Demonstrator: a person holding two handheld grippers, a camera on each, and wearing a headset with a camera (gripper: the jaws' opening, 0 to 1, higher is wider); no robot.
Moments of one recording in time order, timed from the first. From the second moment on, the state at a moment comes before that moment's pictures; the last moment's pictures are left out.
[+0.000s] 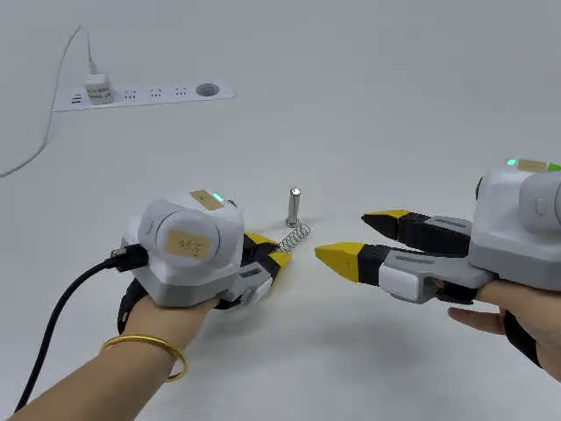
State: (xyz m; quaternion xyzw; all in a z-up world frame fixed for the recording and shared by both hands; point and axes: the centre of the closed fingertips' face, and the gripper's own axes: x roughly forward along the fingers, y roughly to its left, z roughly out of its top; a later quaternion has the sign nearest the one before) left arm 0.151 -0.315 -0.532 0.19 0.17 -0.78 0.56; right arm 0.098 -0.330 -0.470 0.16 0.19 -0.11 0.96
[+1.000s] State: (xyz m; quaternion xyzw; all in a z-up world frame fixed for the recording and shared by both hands) left arm 0.151 -0.270 -0.481 0.11 0.12 -0.80 0.57; right arm 0.130 -0.308 -0.449 0.28 0.13 -0.08 0.95
